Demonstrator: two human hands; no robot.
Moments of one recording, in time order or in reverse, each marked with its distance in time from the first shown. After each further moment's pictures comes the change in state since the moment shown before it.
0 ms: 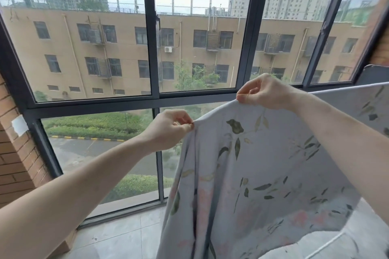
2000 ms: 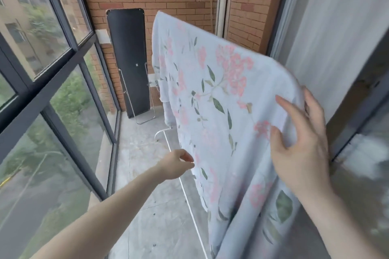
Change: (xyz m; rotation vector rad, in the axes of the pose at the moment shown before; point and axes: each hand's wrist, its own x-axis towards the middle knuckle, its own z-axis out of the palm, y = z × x) left_hand 0.296 -0.223 0.222 -0.043 -1.500 0.550; right_hand 0.096 -0.120 0.311 -0.954 1.400 1.167
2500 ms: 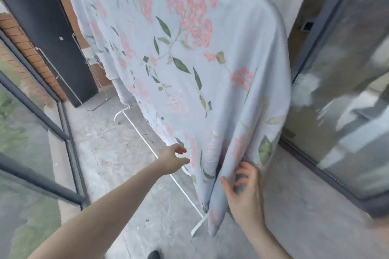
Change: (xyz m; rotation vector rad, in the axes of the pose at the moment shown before) left_hand 0.047 -0.066 0.084 0.181 -0.276 0.032; right_hand -0.239 0.036 0.098 0.038 0.027 0.746
